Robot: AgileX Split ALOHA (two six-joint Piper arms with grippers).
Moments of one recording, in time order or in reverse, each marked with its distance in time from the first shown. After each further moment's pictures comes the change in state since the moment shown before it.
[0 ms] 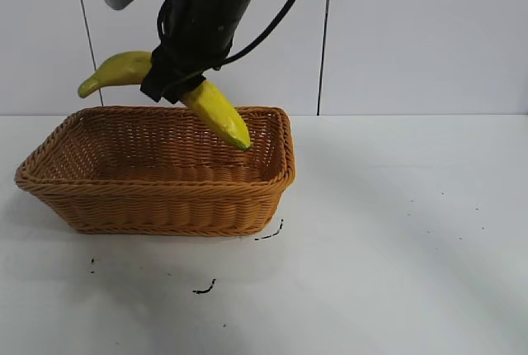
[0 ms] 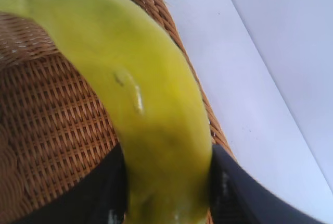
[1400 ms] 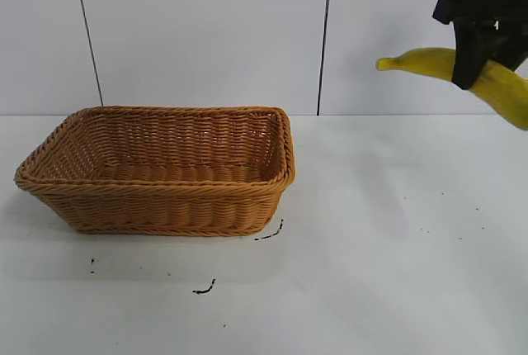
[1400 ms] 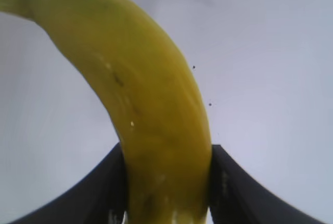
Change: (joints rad) left arm 0.000 0.000 0.000 0.000 0.000 0.000; right arm -0.602 -0.325 0.194 0.157 0.612 0.212
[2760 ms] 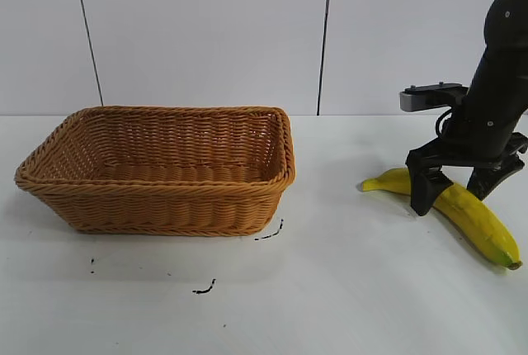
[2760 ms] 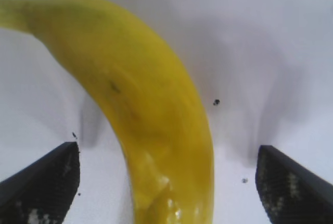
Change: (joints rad) left arm 0.000 0.000 0.000 0.000 0.000 0.000; right arm -0.033 0.206 0.350 0.012 -0.493 -0.095
